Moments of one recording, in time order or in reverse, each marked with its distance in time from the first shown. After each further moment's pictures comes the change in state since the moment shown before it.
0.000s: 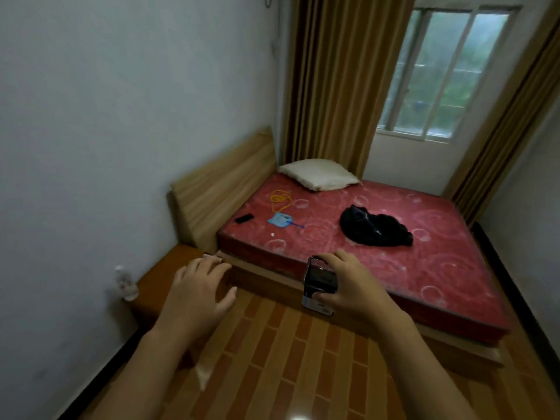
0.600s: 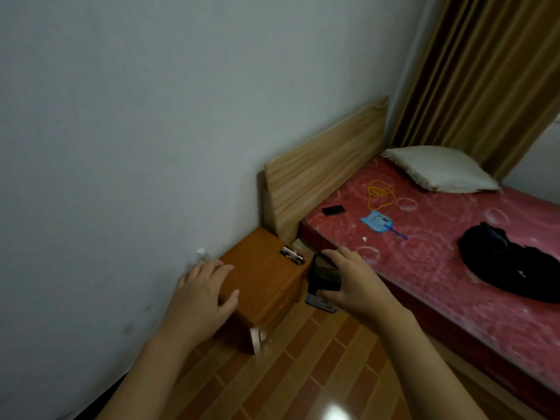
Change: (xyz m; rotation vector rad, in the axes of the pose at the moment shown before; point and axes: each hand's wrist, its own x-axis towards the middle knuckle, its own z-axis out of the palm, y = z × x) left_hand 0.086 -0.263 0.058 0.026 -0.083 -0.398; right_hand 0.330 -0.103 0.174 0.094 -0.255 -0.258
